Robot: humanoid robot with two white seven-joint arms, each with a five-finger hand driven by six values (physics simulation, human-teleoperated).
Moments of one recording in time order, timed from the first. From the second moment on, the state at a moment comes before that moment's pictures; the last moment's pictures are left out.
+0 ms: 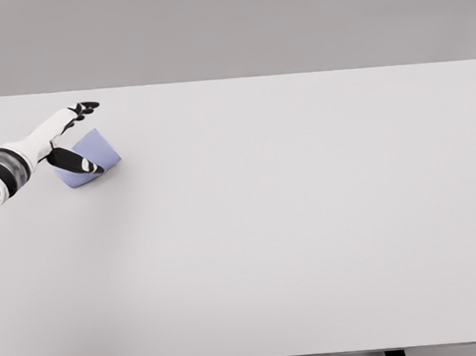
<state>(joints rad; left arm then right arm) -0.68 0.90 -0.87 -1.69 0.34 0.52 0.02 -0.10 0.00 -0.33 0.30 -0.75 -0.19 0.61</state>
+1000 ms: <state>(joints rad) -0.71 0.79 -0.91 -1.51 0.33 0.54 -0.01 -0.10 0.00 -0.33 0.30 -0.75 -0.19 0.61</state>
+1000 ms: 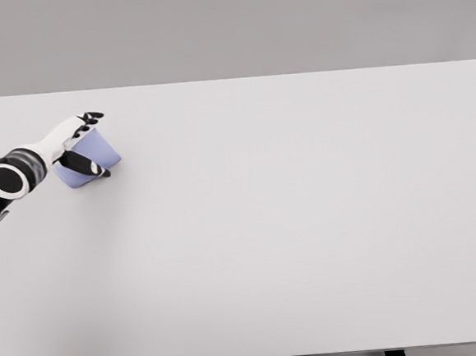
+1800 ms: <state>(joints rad) -0.69 0.79 -0.90 -1.50 0.34 0.29 0.00 -0.10 0.00 -0.33 0.30 -0.75 -0.19 0.61</state>
